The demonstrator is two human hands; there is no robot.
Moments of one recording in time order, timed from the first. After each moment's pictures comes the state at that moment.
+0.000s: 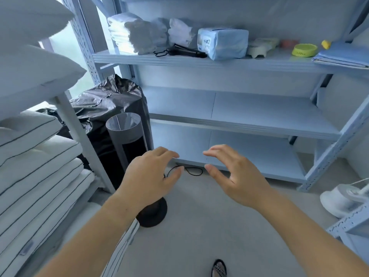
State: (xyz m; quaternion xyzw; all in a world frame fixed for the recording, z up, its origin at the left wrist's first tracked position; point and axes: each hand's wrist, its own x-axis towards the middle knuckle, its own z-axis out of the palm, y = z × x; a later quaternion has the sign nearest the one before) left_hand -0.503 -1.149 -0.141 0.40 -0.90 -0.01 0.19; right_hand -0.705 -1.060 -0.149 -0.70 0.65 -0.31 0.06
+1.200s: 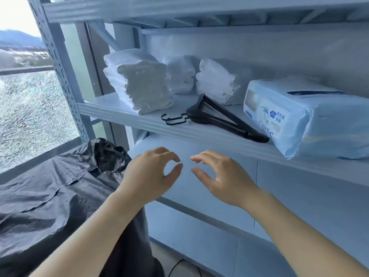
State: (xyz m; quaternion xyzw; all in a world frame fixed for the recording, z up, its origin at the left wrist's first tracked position) left_hand -0.718 -1.775 -0.086 0.48 -0.83 0.03 0.26; right_hand -0.915 -1.741 -0.094 -0.78 0.55 -0.29 0.05
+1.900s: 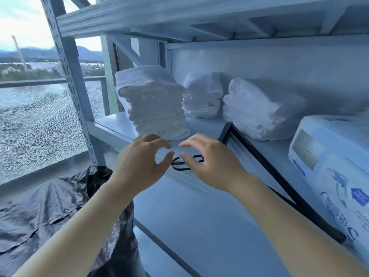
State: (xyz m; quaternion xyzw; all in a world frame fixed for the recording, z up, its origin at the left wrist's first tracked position) left_hand -0.742 -1.965 -0.048 0.56 -0.76 0.10 0.33; right_hand -0.930 -1.970 -0.040 -0.84 0.45 -0.32 0.03
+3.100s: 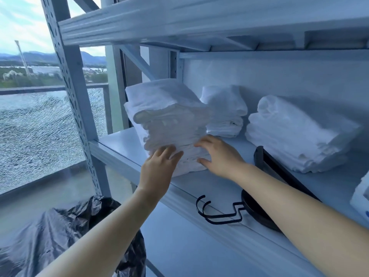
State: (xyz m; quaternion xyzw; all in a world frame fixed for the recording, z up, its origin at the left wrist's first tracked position) left_hand -0.699 -2.126 -0.075 0.54 -0.77 0.22 0.27; right_hand -0.889 -2.155 -0.036 -0.84 0.50 -0.20 -0.04
